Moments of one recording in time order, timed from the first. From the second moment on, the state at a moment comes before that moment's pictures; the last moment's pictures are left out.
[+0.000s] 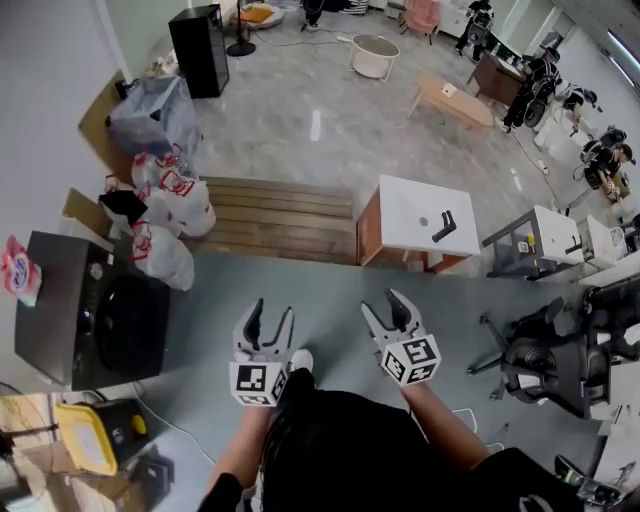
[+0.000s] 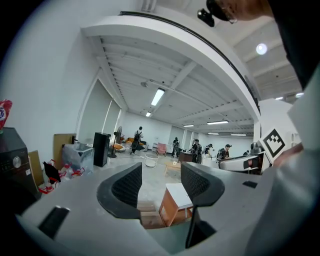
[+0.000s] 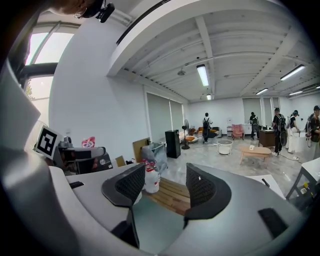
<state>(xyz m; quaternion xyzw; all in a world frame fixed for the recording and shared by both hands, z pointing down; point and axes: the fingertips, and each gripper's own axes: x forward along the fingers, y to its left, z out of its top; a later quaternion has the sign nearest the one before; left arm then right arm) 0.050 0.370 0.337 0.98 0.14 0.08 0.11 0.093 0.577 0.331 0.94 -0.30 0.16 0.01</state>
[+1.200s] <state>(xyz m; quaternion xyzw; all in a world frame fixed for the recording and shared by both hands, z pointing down) 0.189 0.229 0.349 0.98 -0.12 0.08 0.11 0.322 0.346 0.343 0.81 -0.57 0.15 0.04</state>
